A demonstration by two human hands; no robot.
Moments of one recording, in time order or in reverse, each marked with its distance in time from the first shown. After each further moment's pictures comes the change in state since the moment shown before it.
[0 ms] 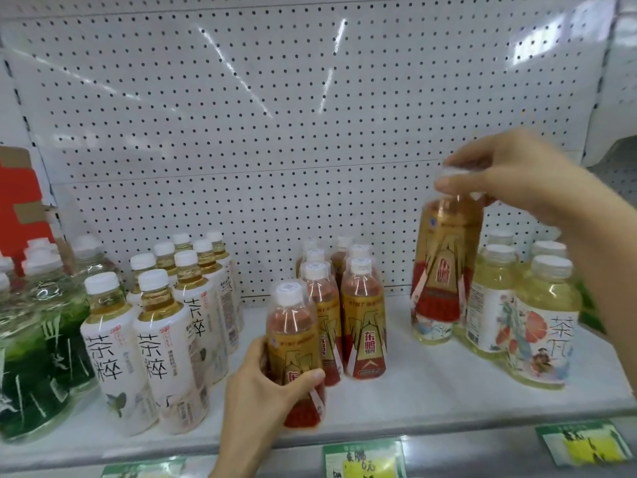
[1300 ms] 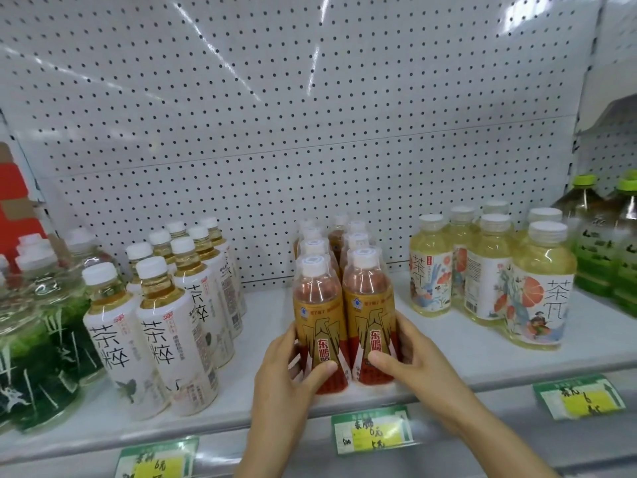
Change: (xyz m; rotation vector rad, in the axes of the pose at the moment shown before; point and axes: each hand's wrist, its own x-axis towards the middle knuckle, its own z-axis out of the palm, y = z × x) left_hand -0.008 -0.022 0.019 0.012 -0.079 0.187; right_hand -0.147 0.094 0.200 0.713 -0.292 0.186
